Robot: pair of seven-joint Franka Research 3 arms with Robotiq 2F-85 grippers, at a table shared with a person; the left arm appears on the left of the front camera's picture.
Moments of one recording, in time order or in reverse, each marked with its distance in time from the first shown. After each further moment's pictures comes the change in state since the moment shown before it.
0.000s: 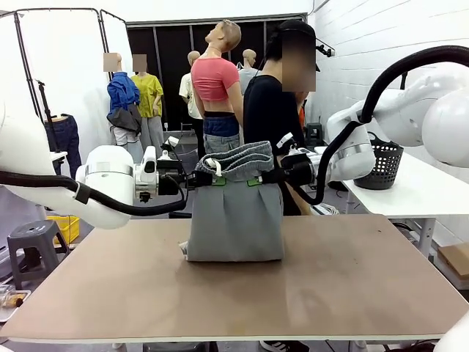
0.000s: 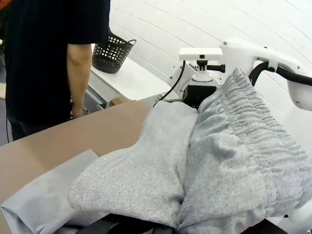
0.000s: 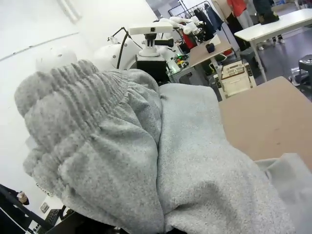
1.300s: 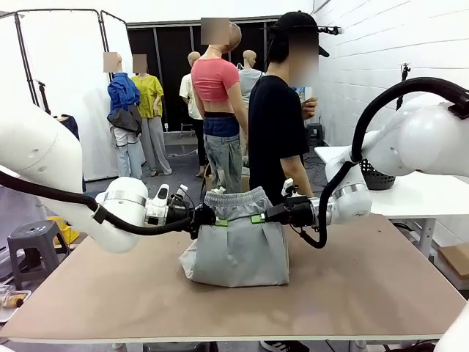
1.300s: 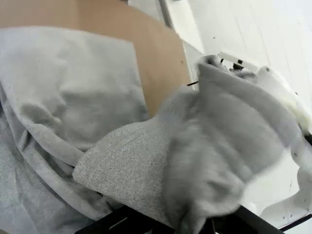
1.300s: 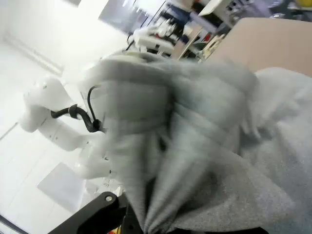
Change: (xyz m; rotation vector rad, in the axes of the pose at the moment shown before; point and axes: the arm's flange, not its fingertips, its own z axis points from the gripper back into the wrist) left arm -0.085 0.088 -0.026 0.067 0.196 0.753; right arm -0.115 -0.077 0.005 -0.059 -0.093 -0.442
